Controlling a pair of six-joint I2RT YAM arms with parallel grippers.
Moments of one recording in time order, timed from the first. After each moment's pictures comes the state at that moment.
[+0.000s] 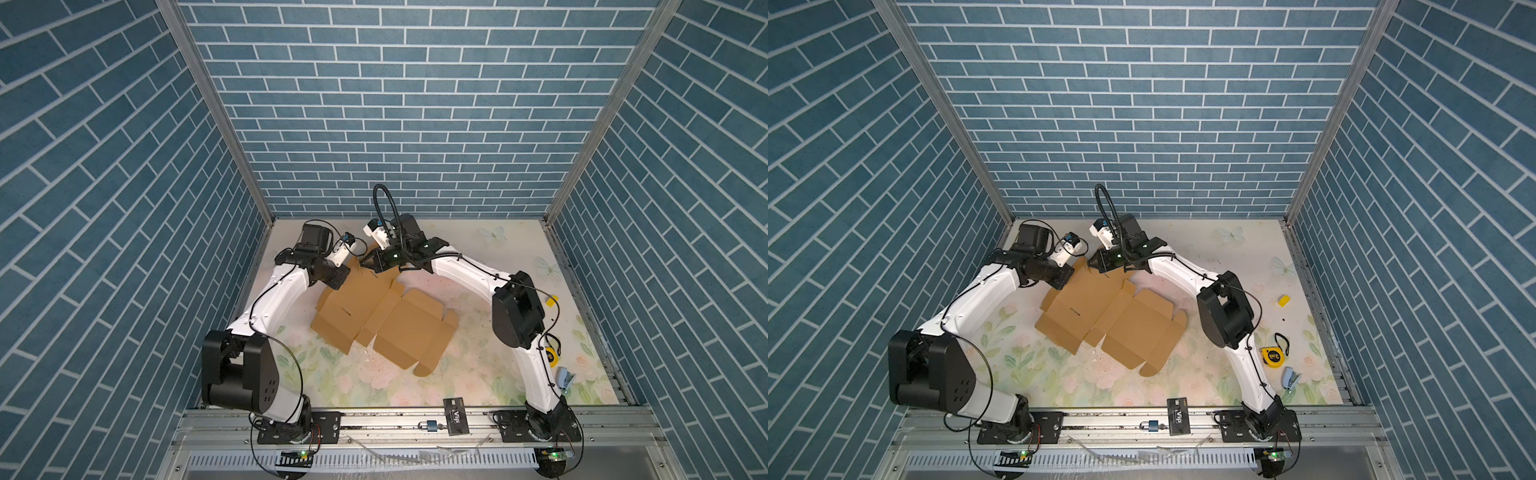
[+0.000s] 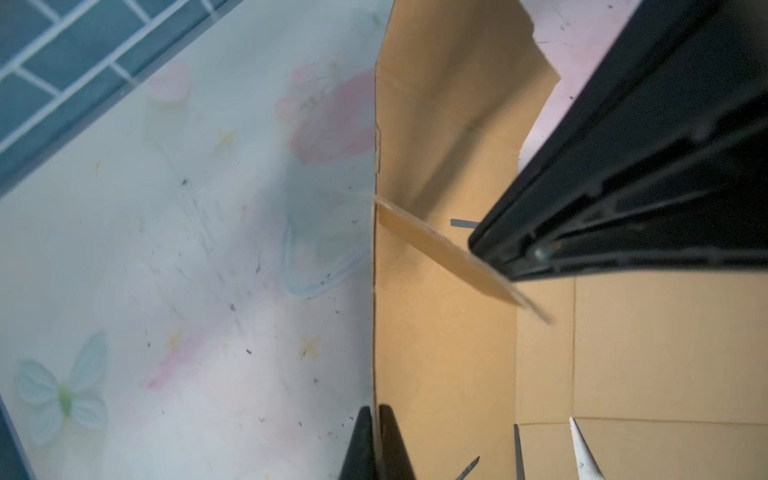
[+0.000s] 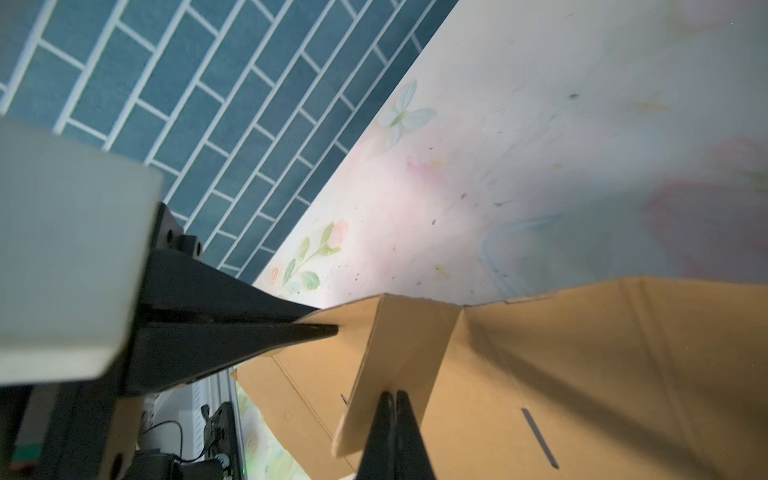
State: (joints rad) left arm -0.21 1.52 1.27 -0.74 0.19 0.46; right arm 0.75 2.09 1.76 -0.32 -0.57 0.33
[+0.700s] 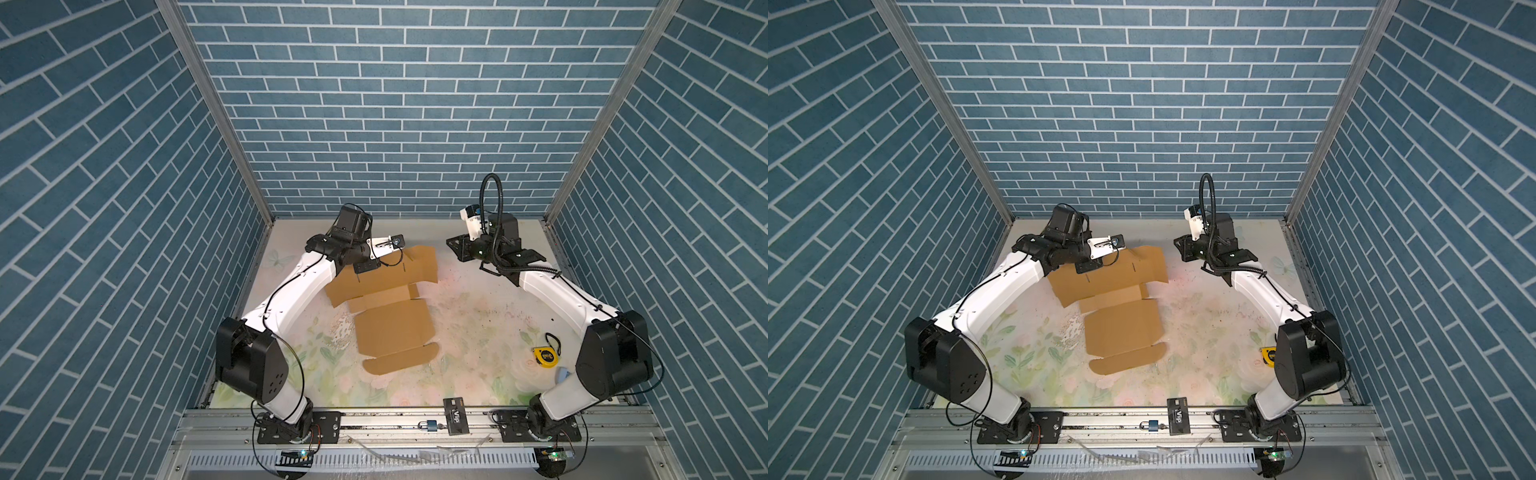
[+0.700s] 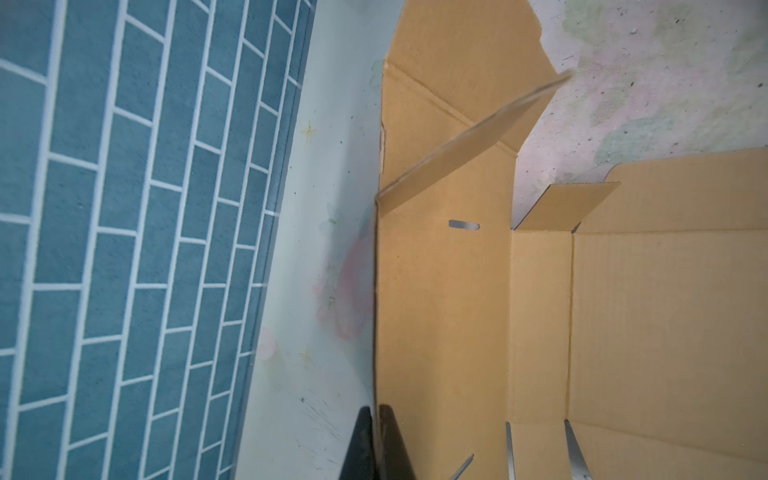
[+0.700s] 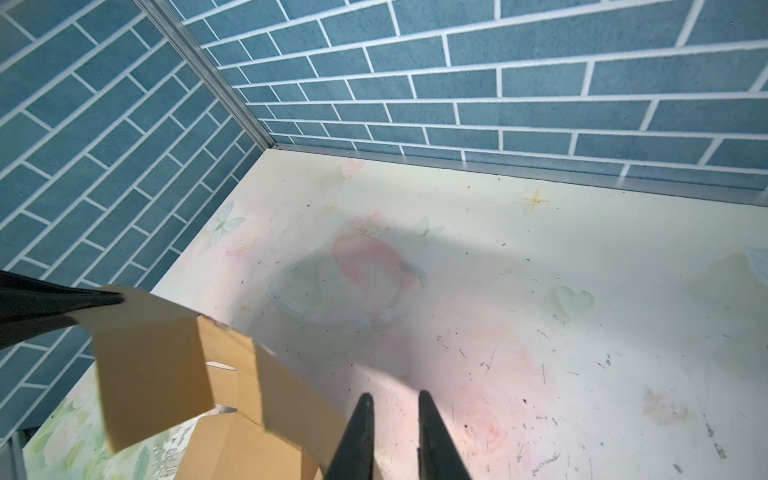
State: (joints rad) left arm -0.42 1.59 1.47 -0.68 0.12 1.02; right arm 0.39 1.60 1.24 -0.15 -0.38 0.17
